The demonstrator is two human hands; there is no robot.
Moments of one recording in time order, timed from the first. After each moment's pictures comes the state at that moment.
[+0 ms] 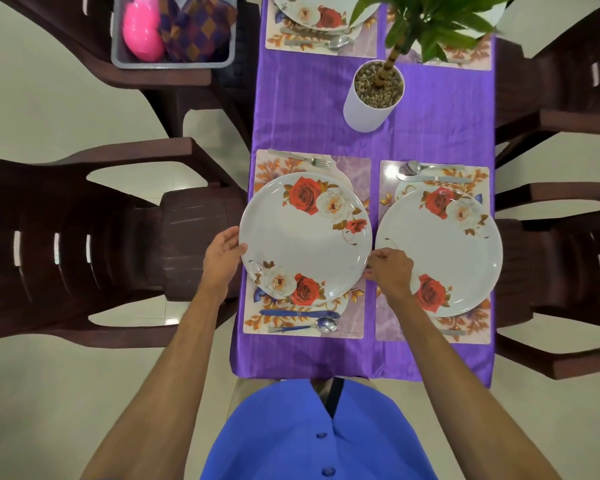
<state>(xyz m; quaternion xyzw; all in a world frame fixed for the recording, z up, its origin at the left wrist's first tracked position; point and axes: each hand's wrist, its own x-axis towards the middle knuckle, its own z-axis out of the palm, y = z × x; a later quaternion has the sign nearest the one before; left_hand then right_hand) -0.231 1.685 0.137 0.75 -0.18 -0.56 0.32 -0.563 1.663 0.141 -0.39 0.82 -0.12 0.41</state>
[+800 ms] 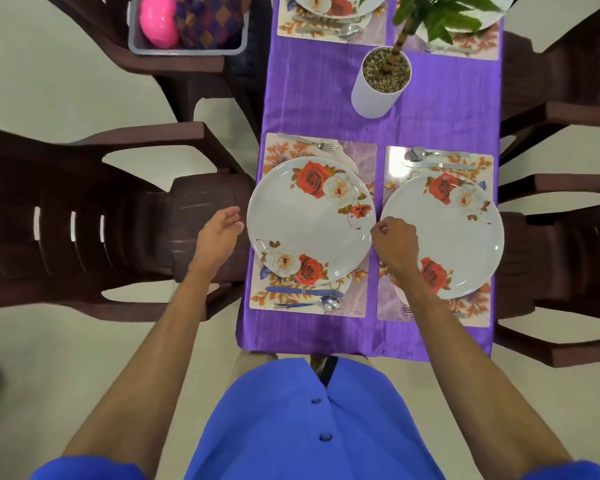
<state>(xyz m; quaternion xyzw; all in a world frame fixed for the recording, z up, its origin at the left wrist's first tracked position) -0.215 1.698 0.187 0.78 -0.33 -0.49 0.21 -0.552 1.653 0.189 -0.52 0.79 -0.04 0.33</state>
